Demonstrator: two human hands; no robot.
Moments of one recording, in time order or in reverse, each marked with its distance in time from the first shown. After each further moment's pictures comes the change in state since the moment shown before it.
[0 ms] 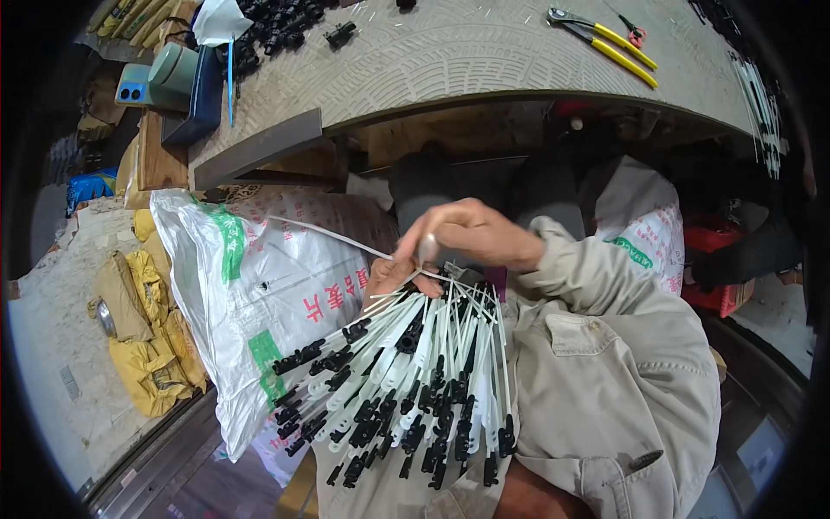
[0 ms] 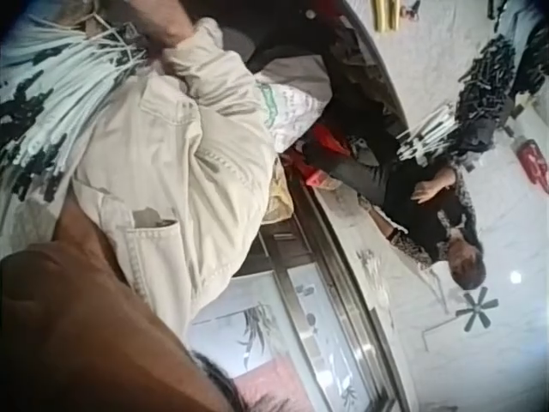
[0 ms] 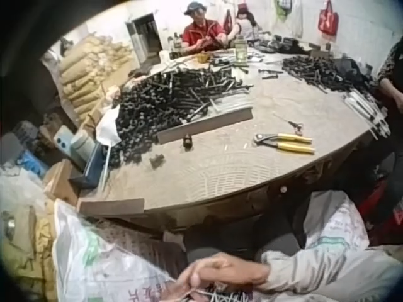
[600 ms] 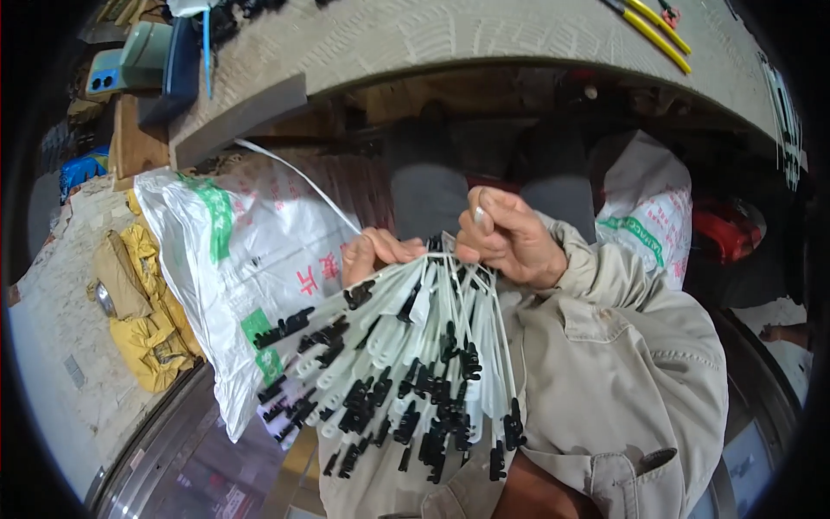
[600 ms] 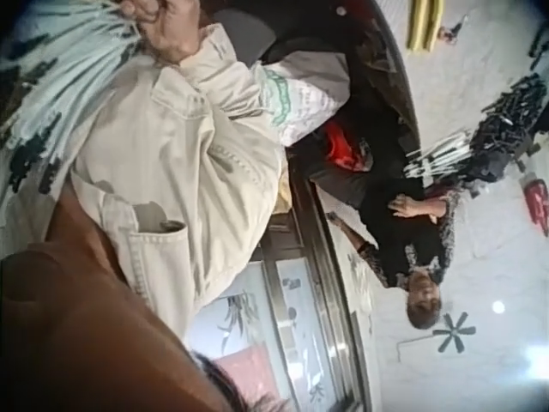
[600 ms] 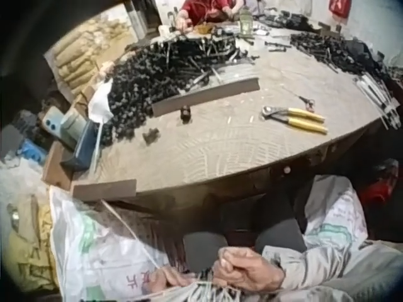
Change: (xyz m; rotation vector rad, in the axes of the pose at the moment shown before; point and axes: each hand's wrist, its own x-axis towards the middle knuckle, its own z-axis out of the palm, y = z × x) left_hand -0.007 0.004 0.009 -0.046 0.201 0.286; right_hand -0.037 0.028 0.001 0.683 0.274 0.030
